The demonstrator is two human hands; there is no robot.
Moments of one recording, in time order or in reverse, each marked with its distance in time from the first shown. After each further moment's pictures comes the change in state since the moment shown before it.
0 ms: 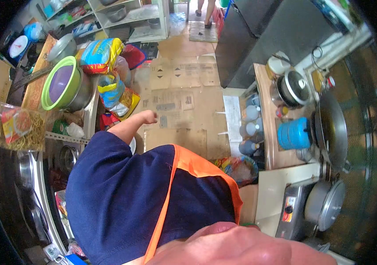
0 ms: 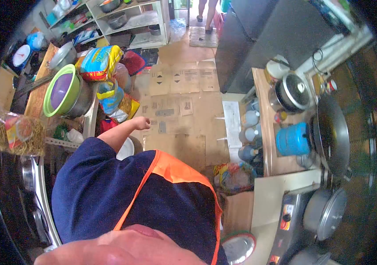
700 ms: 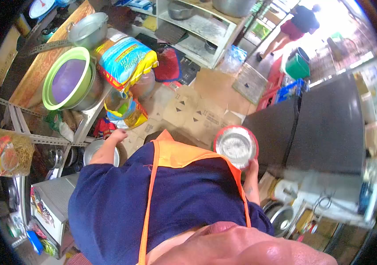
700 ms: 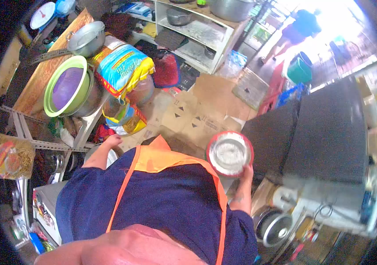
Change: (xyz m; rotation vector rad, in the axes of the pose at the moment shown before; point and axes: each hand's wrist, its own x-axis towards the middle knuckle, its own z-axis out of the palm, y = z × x) left_hand 0.088 -0.252 -0.068 -0.649 0.408 -0.682; right_hand 0.186 -0.381 0.748 -0.278 -0.922 -0.178
